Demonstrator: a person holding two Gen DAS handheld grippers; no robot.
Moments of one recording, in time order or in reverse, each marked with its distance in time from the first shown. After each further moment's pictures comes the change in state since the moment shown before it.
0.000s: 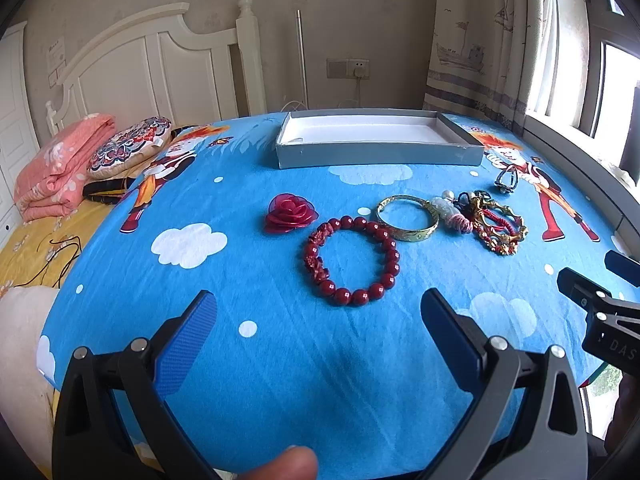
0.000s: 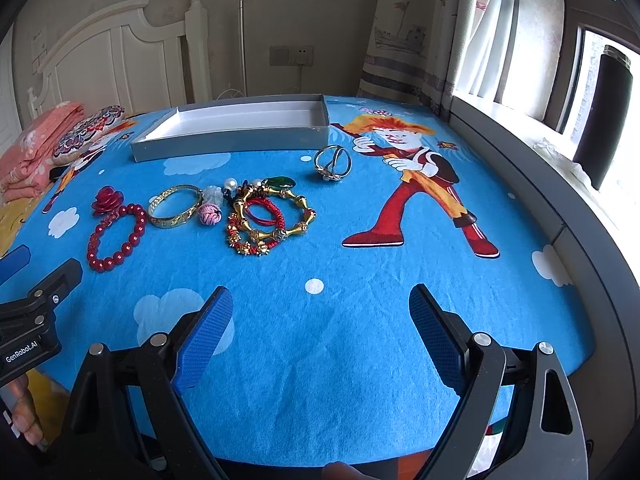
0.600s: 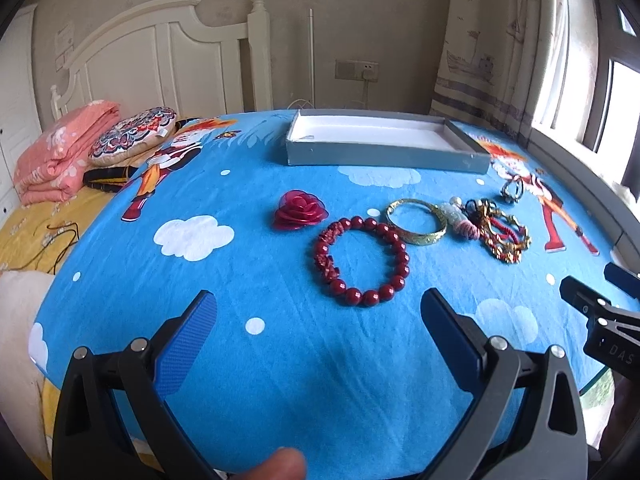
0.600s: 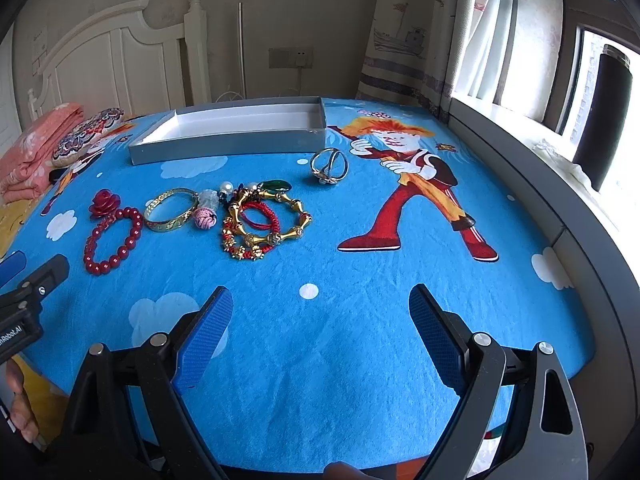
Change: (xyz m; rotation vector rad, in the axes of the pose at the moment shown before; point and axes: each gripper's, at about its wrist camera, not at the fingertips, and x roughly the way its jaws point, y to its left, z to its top) left arm 0.003 0.014 -0.002 -0.066 -0.005 -0.012; right arm 0.004 -0.004 0.001 0.000 -0.009 0.000
